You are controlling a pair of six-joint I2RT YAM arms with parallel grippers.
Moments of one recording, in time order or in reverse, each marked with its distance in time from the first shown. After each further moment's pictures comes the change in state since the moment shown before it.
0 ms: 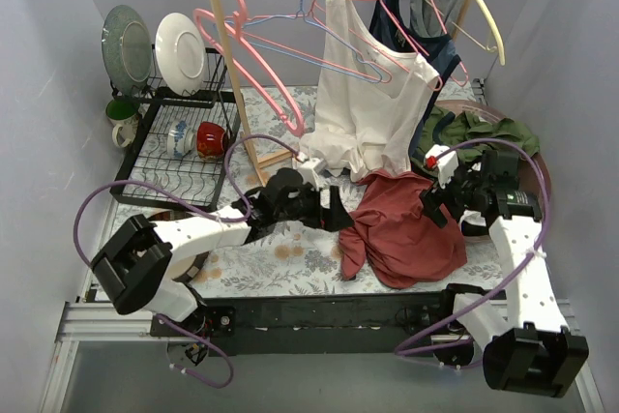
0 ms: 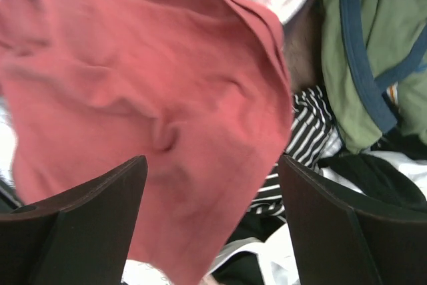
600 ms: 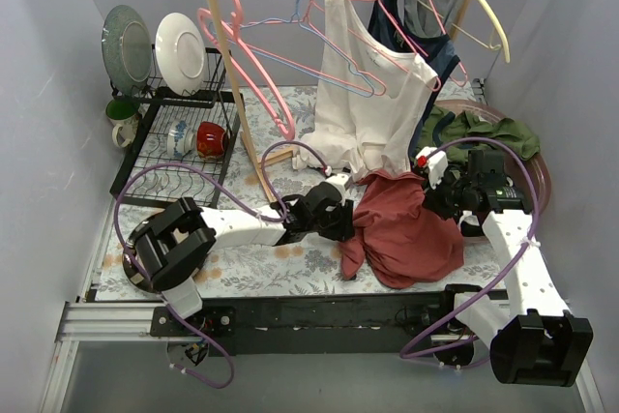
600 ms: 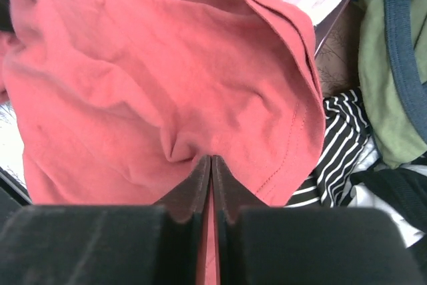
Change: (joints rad) left arm -0.211 0.264 0.174 -0.145 -0.314 0.047; right arm 0.074 0.101 -0.034 0.067 0.061 0.077
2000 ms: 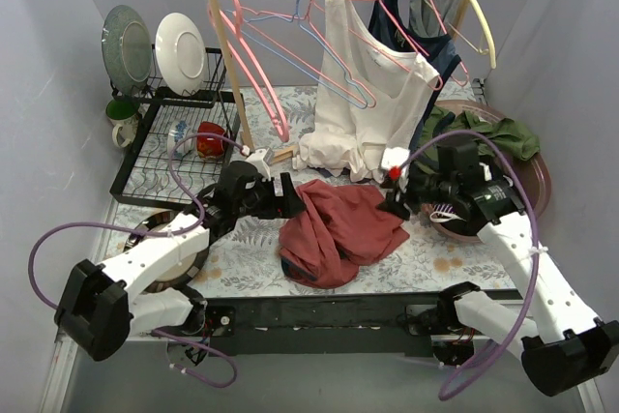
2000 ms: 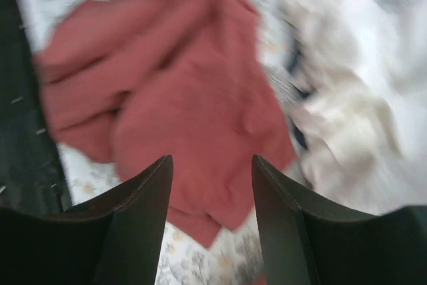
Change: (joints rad) left arm 0.394 -0.538 -0.234 -0.208 0.183 0.015; right arm 0.344 -0.028 0.174 0.072 -0.120 0.087
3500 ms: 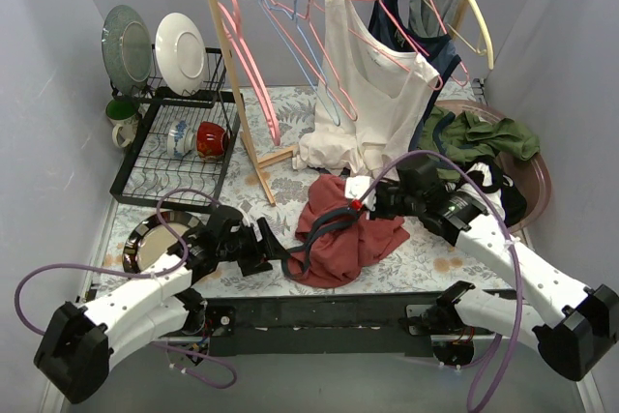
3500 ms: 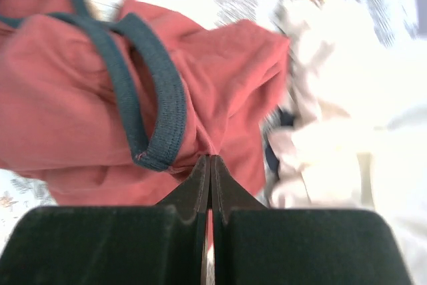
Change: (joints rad) left arm -0.009 -0.327 -0.348 -0.182 0.151 -0.436; right arm 0.361 0.056 -0.163 0.238 0.248 -0.189
